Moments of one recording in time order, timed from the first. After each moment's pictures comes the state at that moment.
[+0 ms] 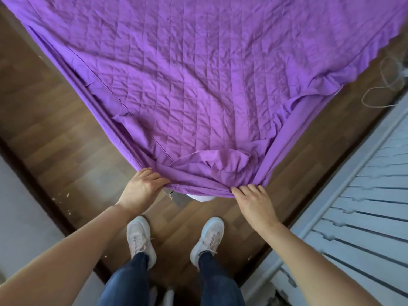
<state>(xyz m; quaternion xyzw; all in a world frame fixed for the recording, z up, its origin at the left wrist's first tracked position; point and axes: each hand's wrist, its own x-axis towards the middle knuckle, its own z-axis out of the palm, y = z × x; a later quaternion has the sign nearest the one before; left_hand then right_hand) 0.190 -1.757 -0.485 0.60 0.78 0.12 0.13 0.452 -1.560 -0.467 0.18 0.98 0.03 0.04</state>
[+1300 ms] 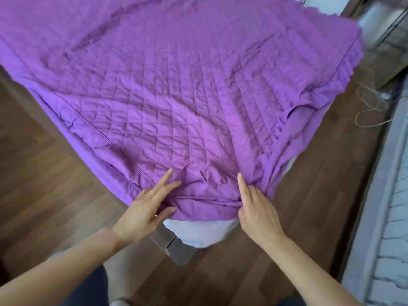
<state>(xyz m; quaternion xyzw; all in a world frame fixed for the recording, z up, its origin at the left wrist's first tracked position) 0.185 -1.720 -0.556 0.62 0.72 0.26 0.17 0.425 -1.549 -0.557 0.29 0.95 -0.01 -0.14</state>
